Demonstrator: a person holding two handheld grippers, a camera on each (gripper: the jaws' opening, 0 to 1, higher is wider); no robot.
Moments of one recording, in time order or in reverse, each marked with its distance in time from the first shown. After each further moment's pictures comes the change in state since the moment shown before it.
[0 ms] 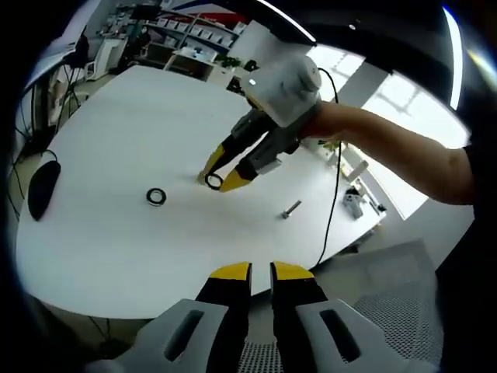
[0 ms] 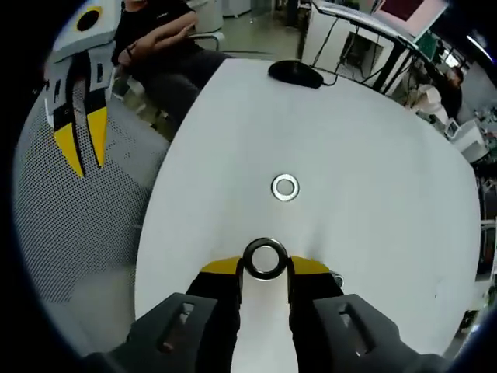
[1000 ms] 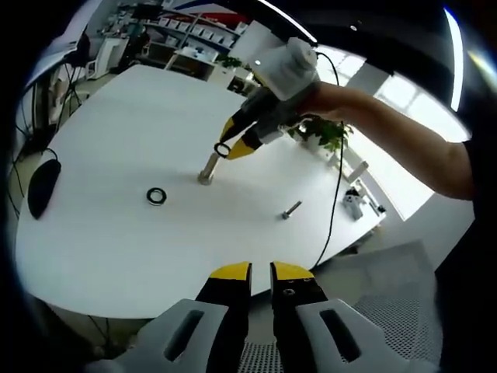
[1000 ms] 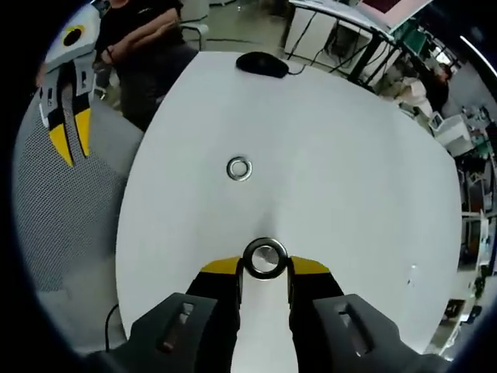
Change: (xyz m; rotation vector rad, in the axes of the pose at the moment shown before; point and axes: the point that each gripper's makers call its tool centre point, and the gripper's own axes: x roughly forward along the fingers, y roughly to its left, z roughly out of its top) left arm 0.000 0.000 0.000 -0.004 0.000 -0.001; right arm -0.016 -0.053 -0.018 0.033 0.078 -0.103
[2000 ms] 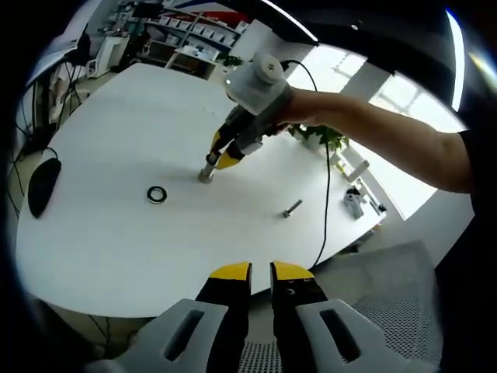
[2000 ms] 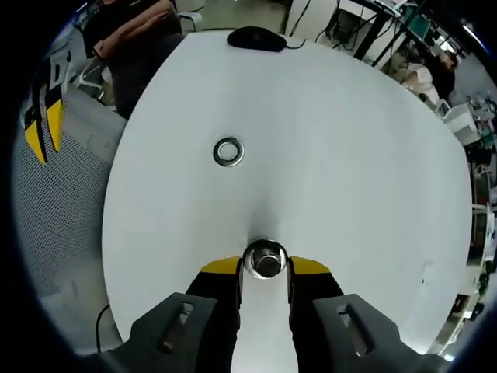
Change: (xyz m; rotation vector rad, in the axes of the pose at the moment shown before) left arm 0.000 0.001 -0.002 0.006 0.011 0.003; right arm 0.041 -0.001 -0.012 0.002 0.065 0.050
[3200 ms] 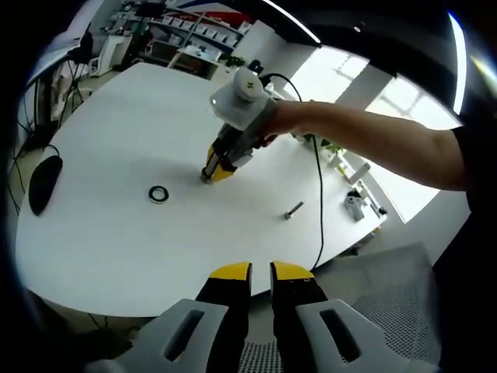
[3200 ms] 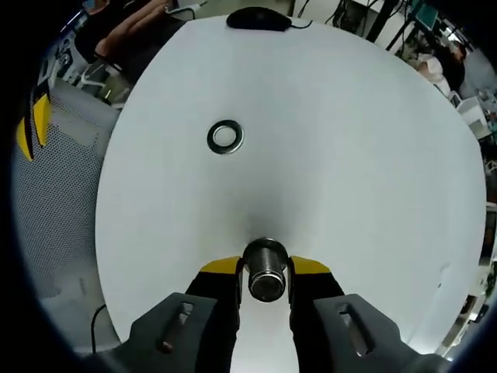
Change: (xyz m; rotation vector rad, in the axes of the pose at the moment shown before) left arm 0.000 0.002 0.002 -0.024 -0.011 0.005; right arm 0.026 -0.001 -0.011 0.000 0.023 0.059
